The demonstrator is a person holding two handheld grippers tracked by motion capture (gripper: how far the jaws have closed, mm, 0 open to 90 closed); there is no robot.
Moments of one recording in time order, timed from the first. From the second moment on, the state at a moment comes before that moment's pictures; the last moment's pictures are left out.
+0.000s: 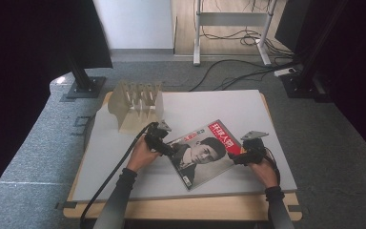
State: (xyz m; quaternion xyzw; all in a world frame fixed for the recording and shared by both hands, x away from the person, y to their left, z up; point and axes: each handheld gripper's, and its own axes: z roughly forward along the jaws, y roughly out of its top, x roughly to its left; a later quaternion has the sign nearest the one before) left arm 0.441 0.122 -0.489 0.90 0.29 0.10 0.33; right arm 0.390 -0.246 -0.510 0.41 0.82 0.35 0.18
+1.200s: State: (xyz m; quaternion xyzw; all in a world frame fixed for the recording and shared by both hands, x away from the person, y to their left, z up) left arm 0.414 0.101 -0.521 0.91 0.27 0.06 0.31; right arm 0.393 -0.234 -0.529 0.39 0.84 0.36 0.14
